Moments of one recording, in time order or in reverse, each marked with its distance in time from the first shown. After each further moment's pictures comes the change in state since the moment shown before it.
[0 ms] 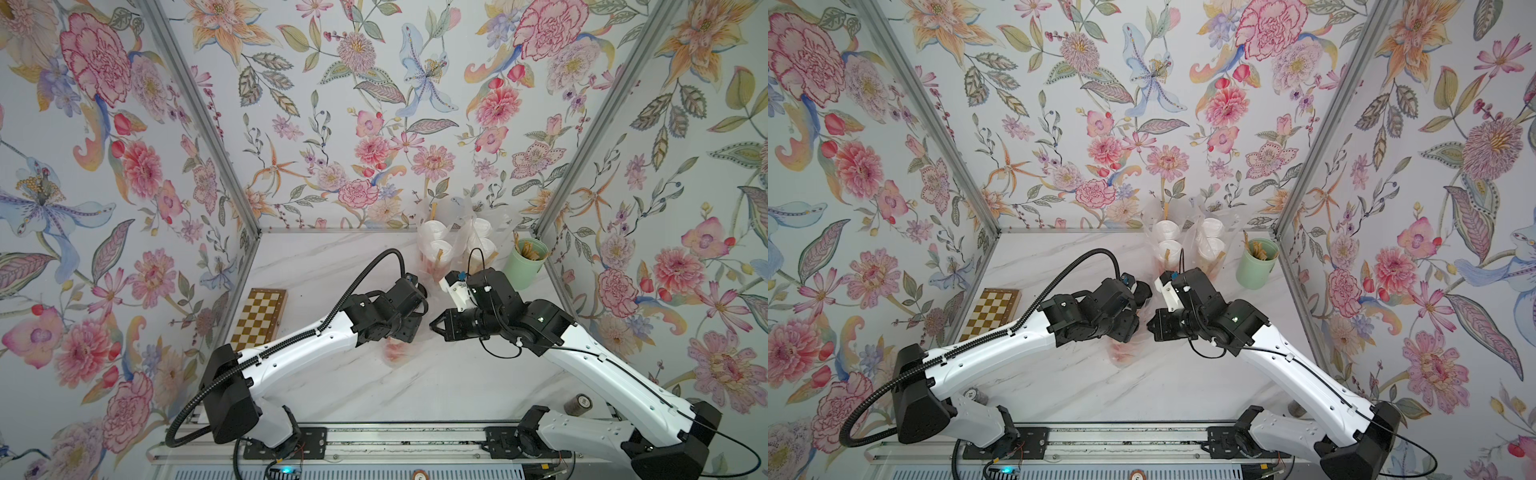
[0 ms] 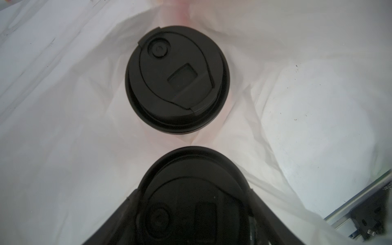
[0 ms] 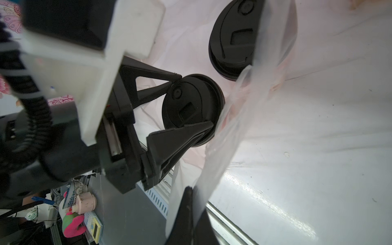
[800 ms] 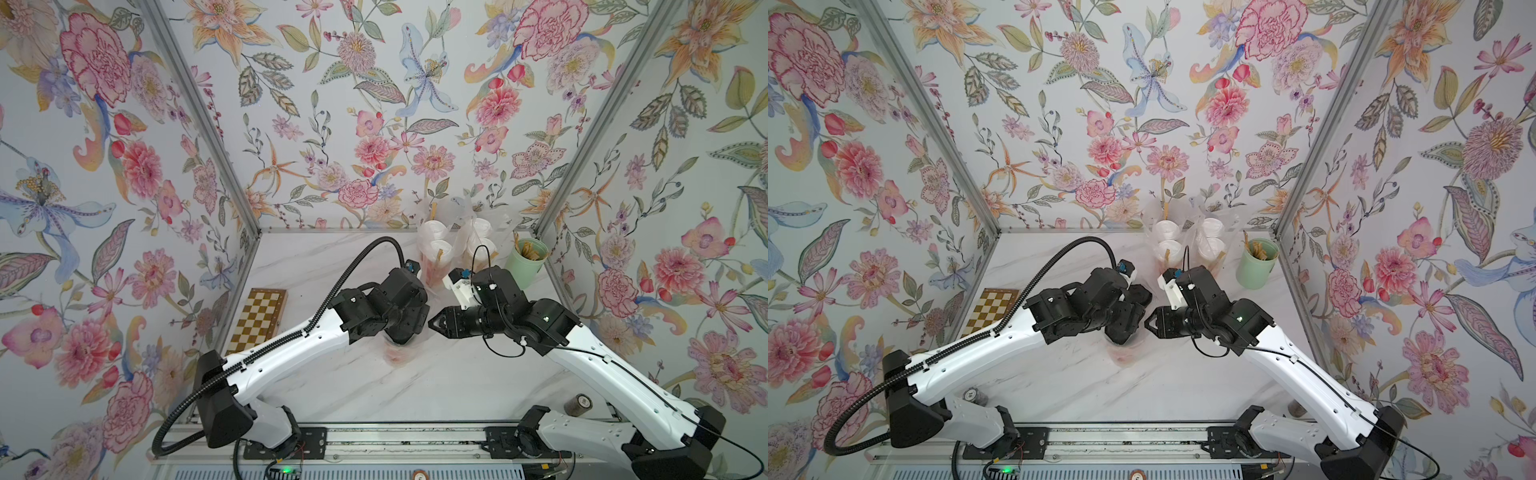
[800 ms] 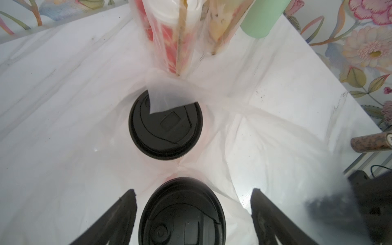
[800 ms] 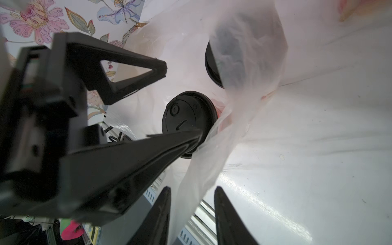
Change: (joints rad) left arm 0.000 -0.042 0.126 0.011 0.023 -0.005; right arm -0.029 -0.011 0.015 -0.014 -0.003 -0.026
